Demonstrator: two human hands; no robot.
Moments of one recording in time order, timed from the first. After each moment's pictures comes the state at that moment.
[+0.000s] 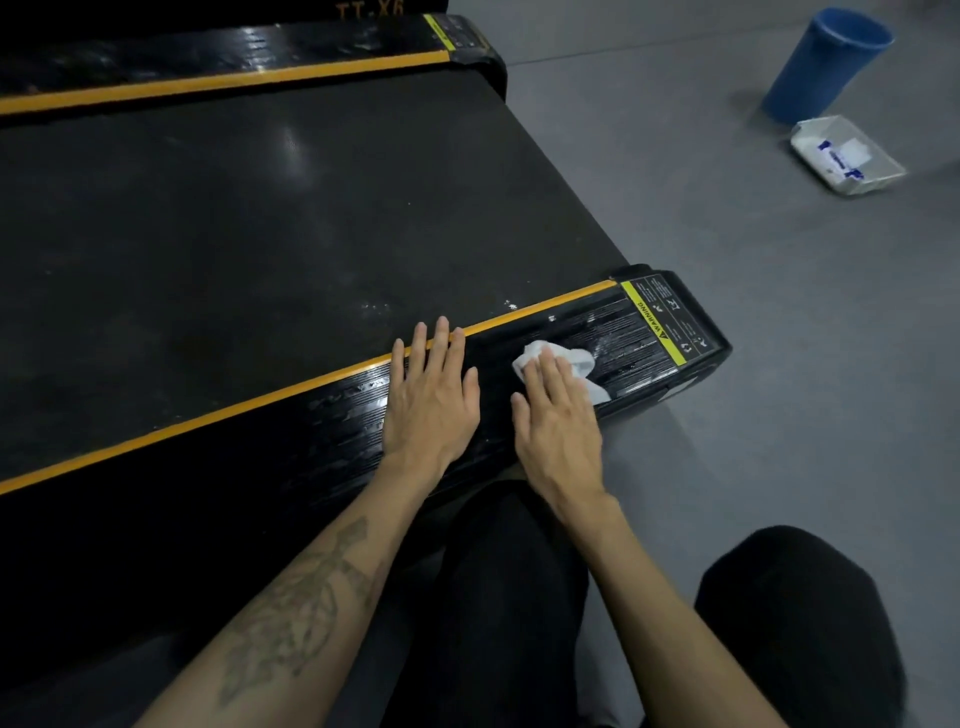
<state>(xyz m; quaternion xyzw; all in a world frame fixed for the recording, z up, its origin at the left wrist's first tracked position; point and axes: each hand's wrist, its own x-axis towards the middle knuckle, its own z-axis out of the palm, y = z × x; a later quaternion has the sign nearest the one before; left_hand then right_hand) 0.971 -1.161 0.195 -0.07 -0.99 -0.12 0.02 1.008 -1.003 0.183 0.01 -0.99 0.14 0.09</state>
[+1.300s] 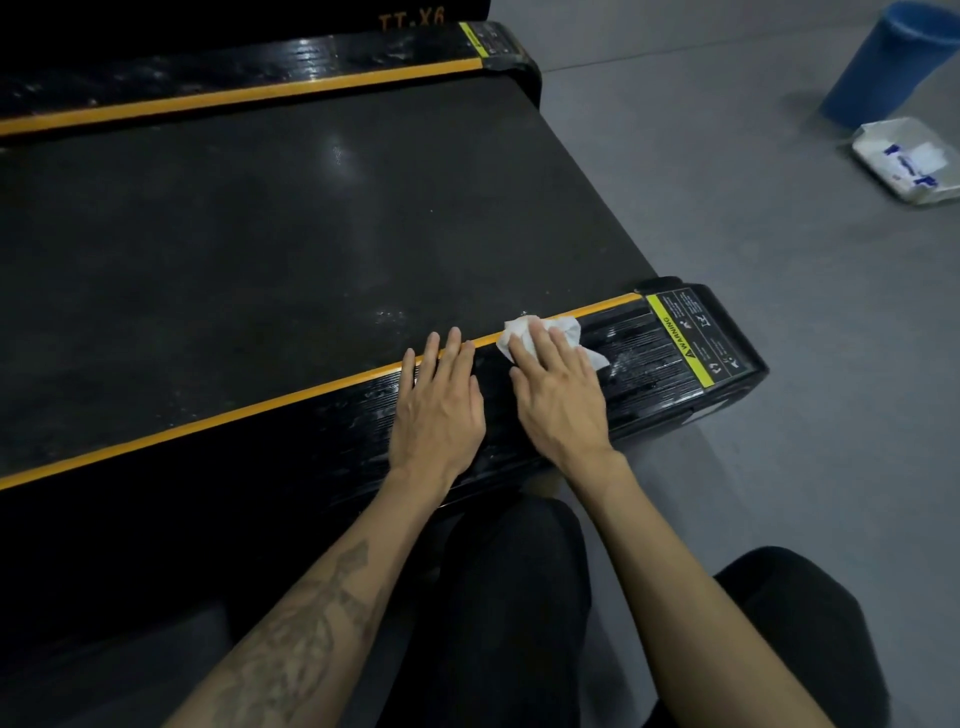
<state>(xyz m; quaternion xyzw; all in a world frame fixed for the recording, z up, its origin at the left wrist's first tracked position) 0.971 -1.155 0.190 -0.05 -0.99 -0.12 0.06 0.950 -0.997 0.194 0.08 -0.99 0.11 0.03</state>
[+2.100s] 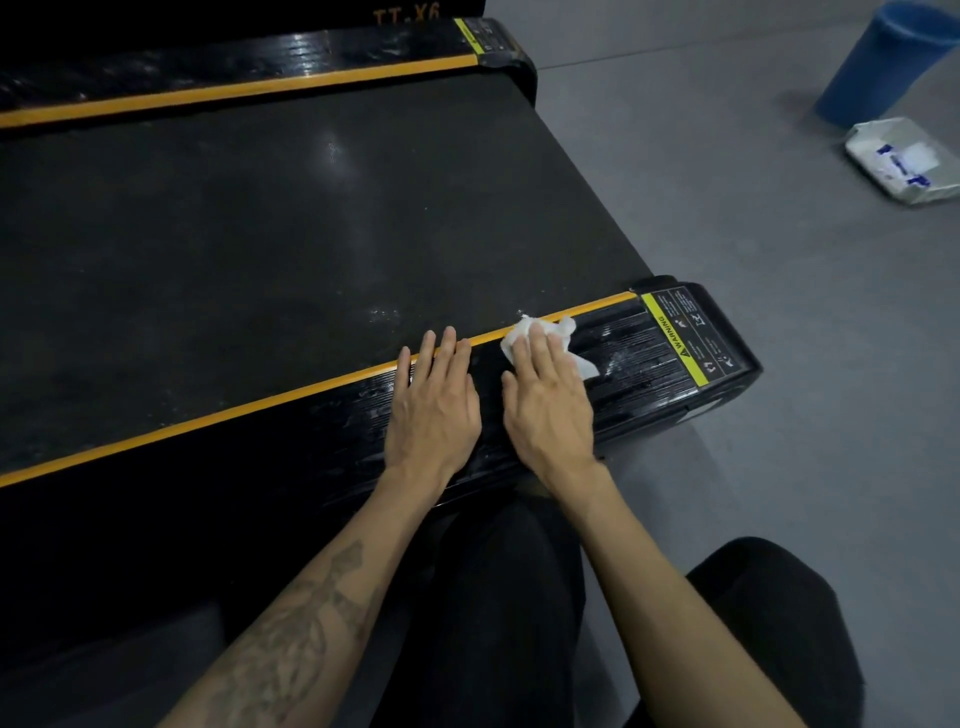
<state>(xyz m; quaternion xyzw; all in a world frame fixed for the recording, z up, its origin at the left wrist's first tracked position) 0.970 -1.154 0.189 -0.05 -0.99 -0.12 0.07 0.957 -1.008 0.184 0.06 -0.99 0.13 0.05</state>
